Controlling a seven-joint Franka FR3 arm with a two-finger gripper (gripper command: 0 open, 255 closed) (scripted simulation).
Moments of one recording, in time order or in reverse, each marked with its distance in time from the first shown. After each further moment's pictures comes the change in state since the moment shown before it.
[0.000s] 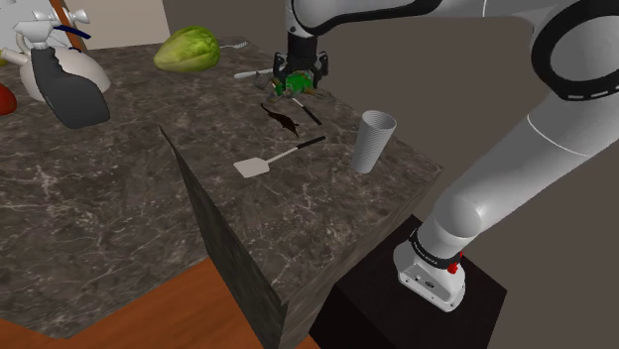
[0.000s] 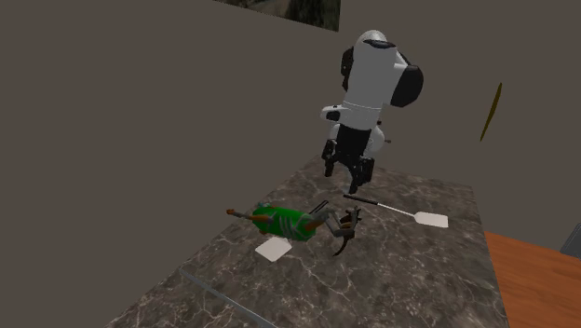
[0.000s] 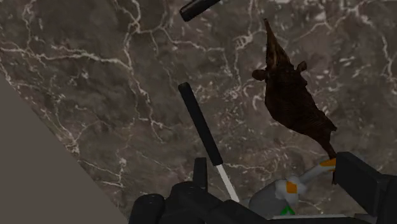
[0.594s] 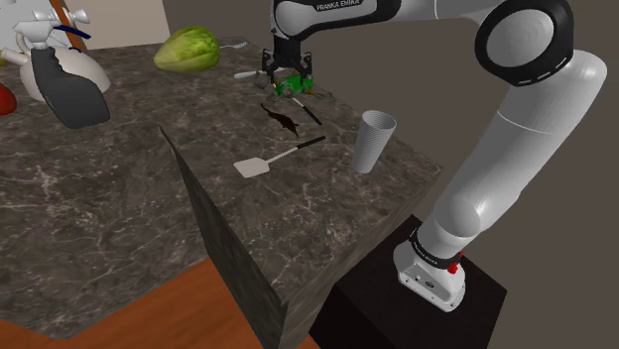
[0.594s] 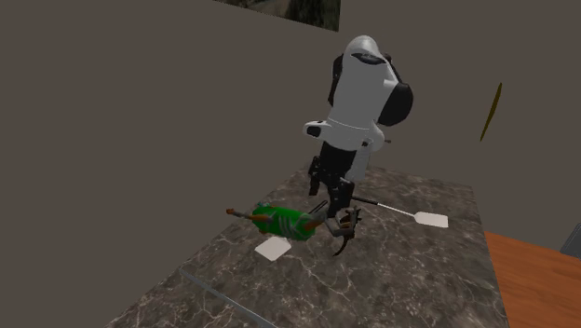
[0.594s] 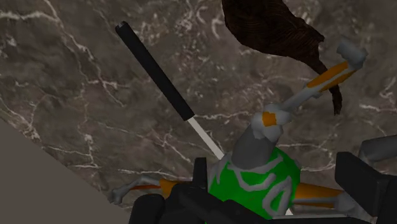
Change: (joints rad) arm -0.006 0.231 -0.005 0.195 -0.132 0.052 0.236
